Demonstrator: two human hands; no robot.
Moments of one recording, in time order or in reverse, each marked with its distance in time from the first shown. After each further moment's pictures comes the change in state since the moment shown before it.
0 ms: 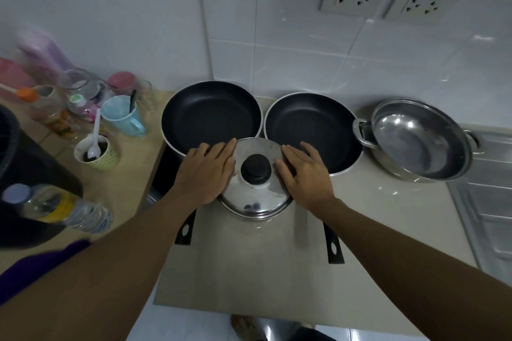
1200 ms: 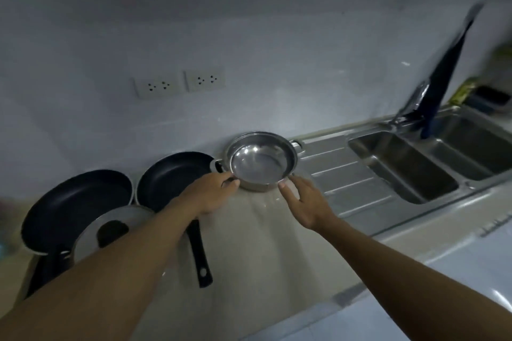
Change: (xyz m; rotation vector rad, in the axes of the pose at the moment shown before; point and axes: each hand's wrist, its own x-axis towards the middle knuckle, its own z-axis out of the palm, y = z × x) left_hand 0.078 0.309 -0.126 -0.514 -0.355 0.188; right_hand -0.191 0.191 -0.214 0.261 0.152 0.583
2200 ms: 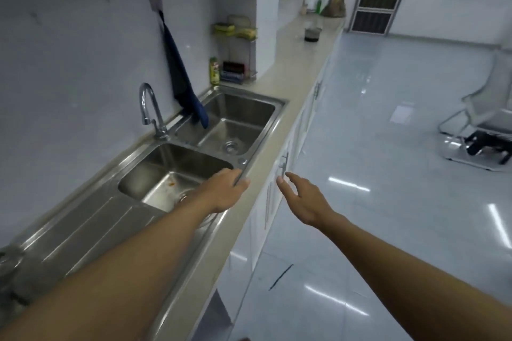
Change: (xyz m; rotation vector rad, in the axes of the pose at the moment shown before) left_hand 0.167 0.563 0.300 0.177 -0.386 0.692; right_hand -0.140 0.401 -0.345 0.077 0.461 0.647
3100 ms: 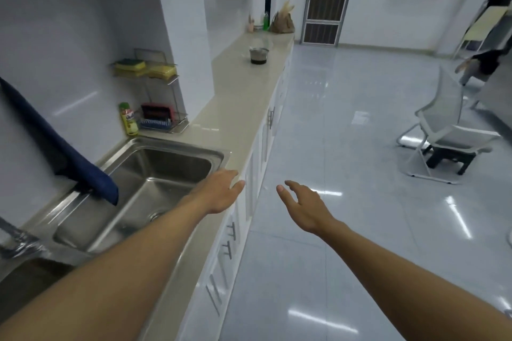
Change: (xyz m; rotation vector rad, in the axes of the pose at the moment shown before) left_hand 0.399 0.190 -0.010 0.161 -0.051 0.178; right_hand 0.311 0.162 -0.201 0.006 0.110 0.099
